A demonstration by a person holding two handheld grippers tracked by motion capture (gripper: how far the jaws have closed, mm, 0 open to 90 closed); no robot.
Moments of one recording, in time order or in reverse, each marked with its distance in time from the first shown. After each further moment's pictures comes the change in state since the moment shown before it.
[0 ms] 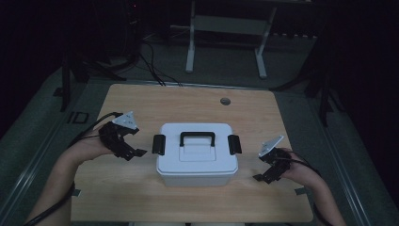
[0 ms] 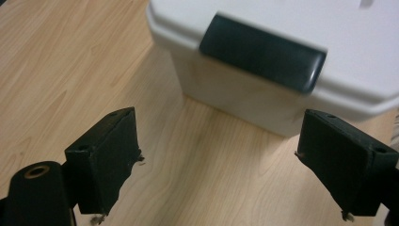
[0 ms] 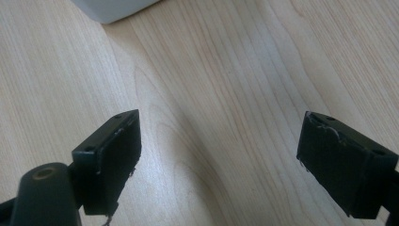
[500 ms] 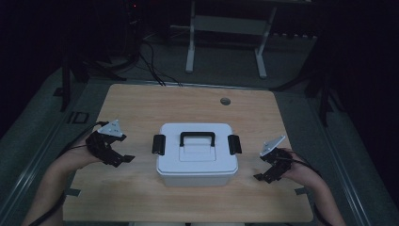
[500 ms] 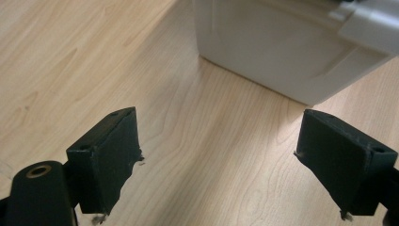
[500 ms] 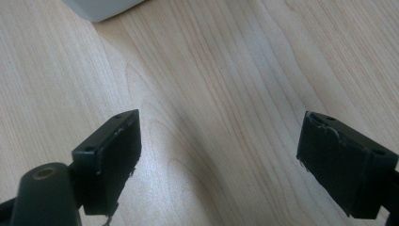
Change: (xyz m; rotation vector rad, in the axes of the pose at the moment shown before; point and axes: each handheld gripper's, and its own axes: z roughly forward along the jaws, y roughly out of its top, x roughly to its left) left arm 0.008 -0.056 0.007 -0.008 0.034 -0.066; right arm -0.003 -0.004 0.001 -0.008 -0.012 0.019
